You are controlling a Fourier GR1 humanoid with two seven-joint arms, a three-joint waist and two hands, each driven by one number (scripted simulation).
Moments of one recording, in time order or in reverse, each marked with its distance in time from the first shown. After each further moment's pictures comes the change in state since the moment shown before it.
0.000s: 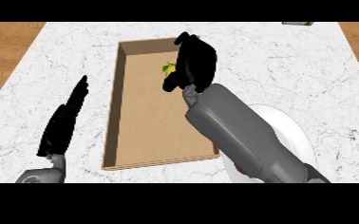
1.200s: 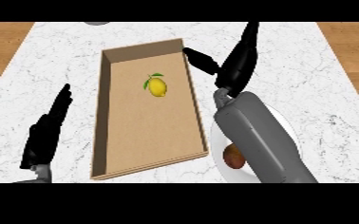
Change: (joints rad) left arm 0.073 0.020 0.063 -0.025 0.018 0.011 0.003; right arm 0.204 -0.028 -0.187 -0.131 0.038 -0.728 -0.149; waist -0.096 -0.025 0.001
